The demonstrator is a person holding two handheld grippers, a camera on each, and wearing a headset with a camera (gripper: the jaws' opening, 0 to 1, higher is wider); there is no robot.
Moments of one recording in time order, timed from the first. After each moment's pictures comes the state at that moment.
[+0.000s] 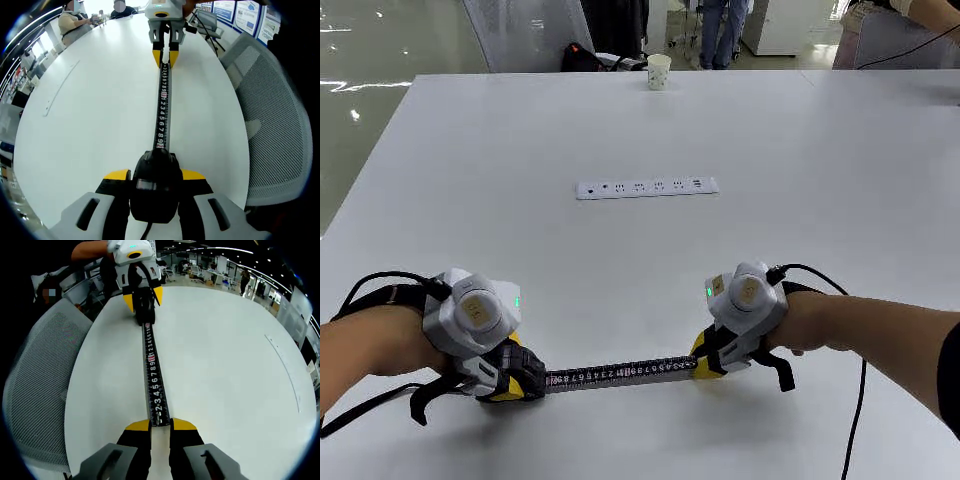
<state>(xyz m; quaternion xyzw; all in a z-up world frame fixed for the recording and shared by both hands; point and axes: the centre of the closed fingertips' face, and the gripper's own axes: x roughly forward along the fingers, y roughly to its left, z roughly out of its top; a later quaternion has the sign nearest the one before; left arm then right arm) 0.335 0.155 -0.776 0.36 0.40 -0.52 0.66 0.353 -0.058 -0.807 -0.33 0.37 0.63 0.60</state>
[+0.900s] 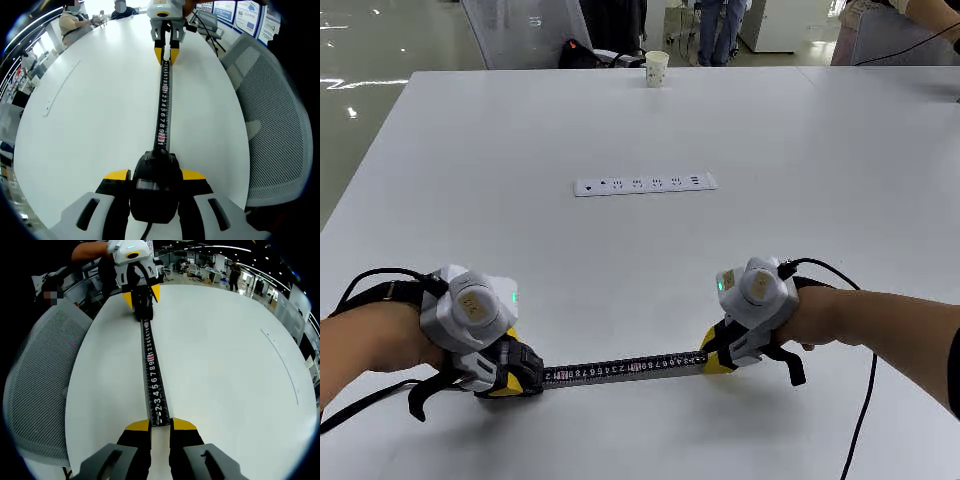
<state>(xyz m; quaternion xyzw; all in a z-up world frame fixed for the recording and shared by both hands) 0.335 0.154 -0.776 0.36 0.40 -0.52 0.67 0.354 -0.075 -0.807 -0.33 0.37 0.62 0.60</state>
